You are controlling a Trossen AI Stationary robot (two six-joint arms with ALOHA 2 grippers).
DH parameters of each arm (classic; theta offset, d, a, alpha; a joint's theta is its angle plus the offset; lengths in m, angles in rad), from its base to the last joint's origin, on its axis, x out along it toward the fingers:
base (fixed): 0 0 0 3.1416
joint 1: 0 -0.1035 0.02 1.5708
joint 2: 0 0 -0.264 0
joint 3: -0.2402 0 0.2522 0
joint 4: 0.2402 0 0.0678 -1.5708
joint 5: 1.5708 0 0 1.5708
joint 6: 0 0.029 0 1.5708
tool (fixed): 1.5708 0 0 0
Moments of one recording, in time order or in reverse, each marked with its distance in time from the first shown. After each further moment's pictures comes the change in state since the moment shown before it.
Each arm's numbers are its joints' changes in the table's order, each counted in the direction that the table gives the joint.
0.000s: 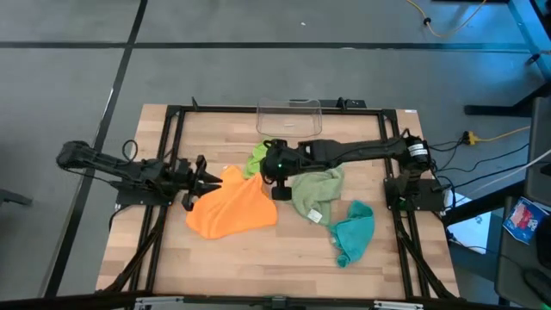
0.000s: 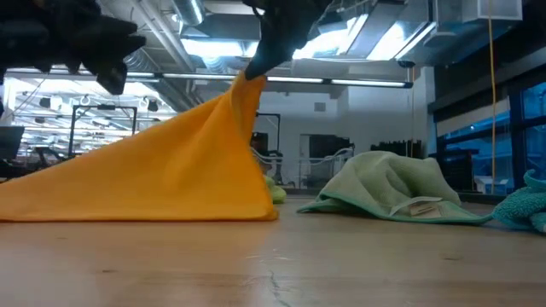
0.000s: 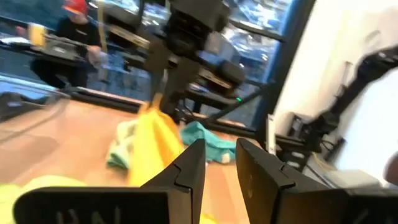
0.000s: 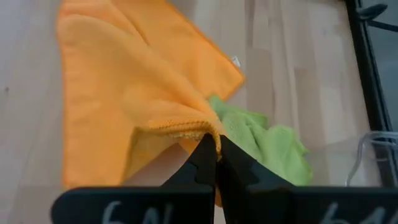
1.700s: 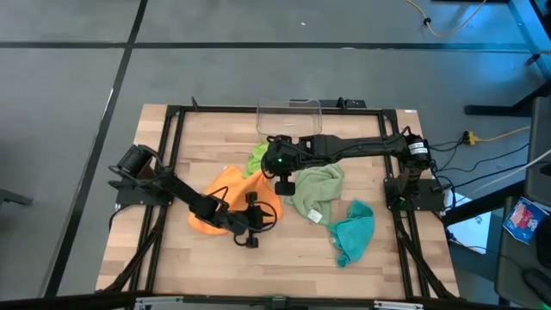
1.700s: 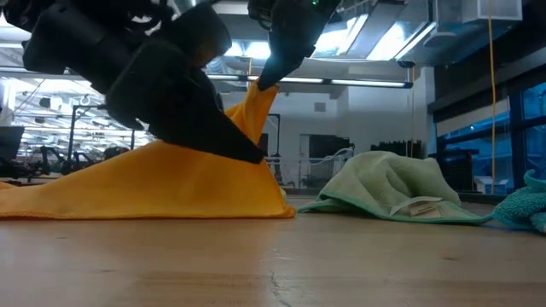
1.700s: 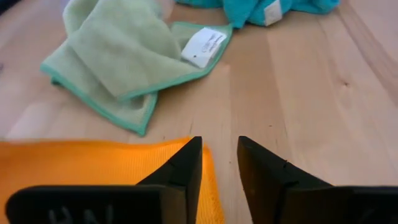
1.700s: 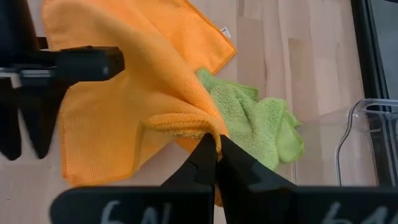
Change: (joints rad) left arm 0.210 1.397 -0.704 0.006 -0.370 0.031; right arm 0.025 -0.002 0.000 0.079 -0.004 0.010
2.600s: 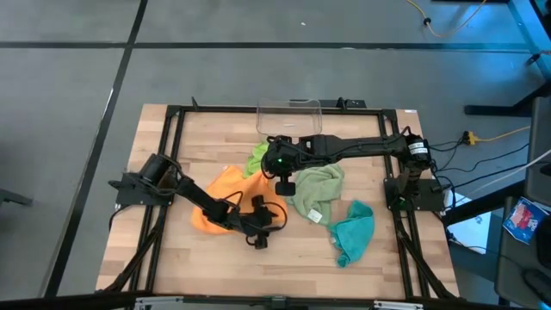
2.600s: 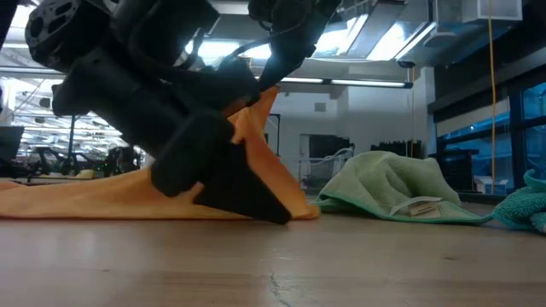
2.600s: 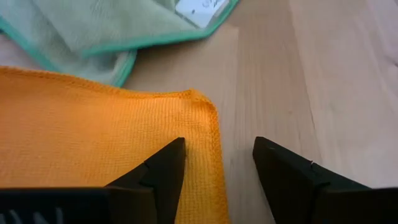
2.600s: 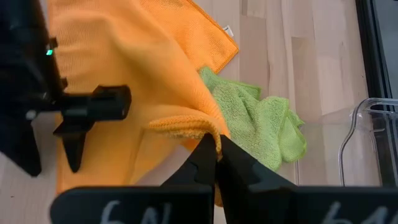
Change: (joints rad) left arm -0.035 0.222 -0.104 -0.056 0.039 -0.071; right arm 0.000 0.000 0.000 0.006 -0.004 -0.001
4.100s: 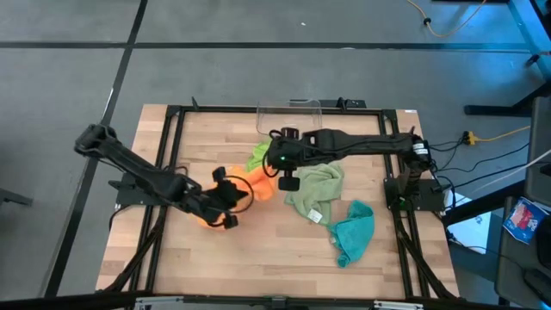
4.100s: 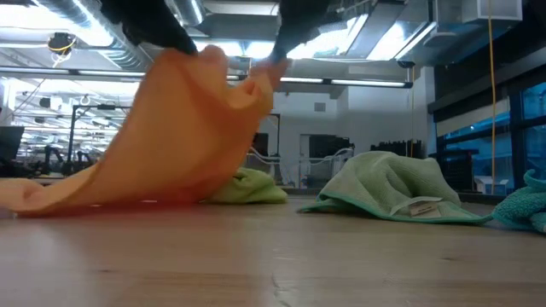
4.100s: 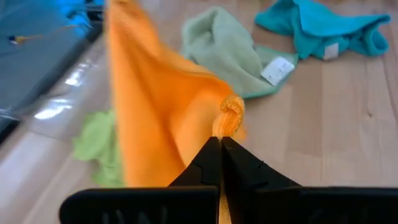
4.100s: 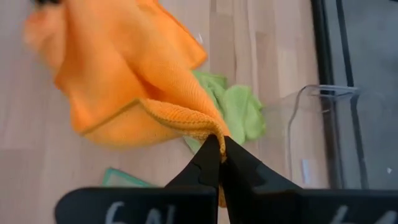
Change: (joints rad) left arm 0.088 -0.787 -0.025 0.938 -0.247 -0.162; right arm -0.034 0.000 -0.215 0.263 0.140 0.021
